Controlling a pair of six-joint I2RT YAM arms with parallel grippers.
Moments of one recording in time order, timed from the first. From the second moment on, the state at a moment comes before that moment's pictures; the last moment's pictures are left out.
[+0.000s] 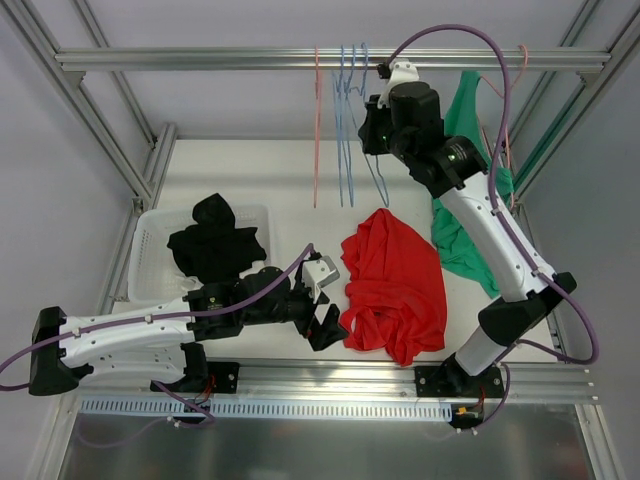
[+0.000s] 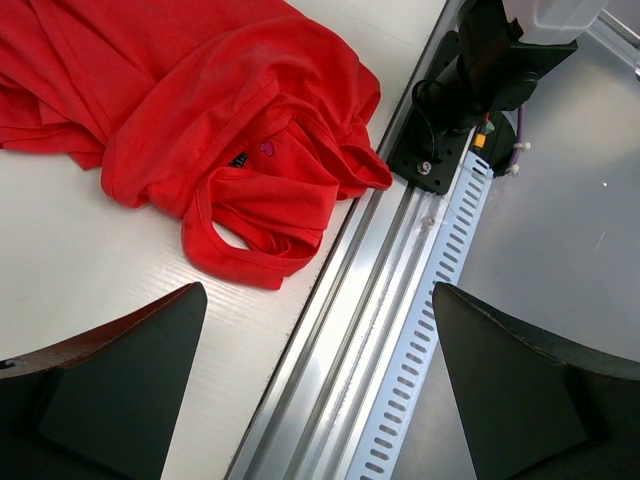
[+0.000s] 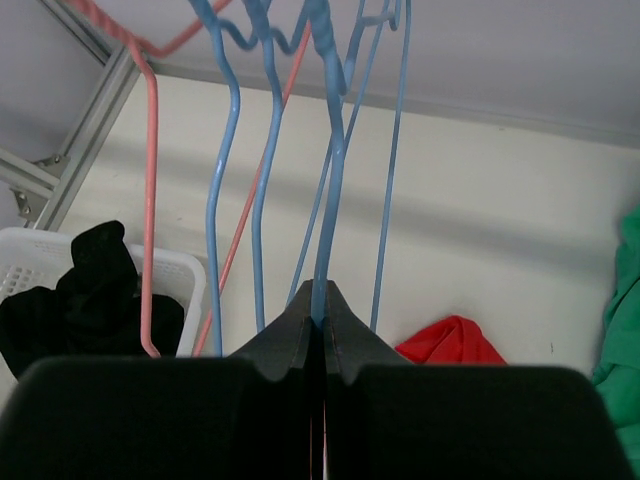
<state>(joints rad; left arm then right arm) -1.26 0.96 0.77 -0.23 0.02 -0.34 0.61 1.64 2.03 -0.73 0.21 0.26</state>
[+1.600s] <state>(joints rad) -1.15 2.24 1.68 -0.35 -0.18 -0.26 0.36 0.40 1.35 -0.98 -0.03 0.19</state>
